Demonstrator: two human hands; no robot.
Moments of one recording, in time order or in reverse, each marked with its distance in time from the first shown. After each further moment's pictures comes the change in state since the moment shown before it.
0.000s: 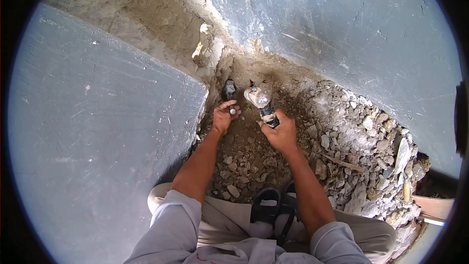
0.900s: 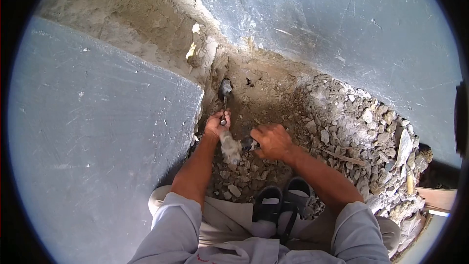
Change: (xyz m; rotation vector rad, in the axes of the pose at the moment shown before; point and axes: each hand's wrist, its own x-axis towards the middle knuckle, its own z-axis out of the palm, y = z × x) left_hand 0.025 -0.047 -0.062 -0.873 -0.089 -0.496; right_hand -0.014 -0.006 -0.008 -0.545 -0.543 -0.615
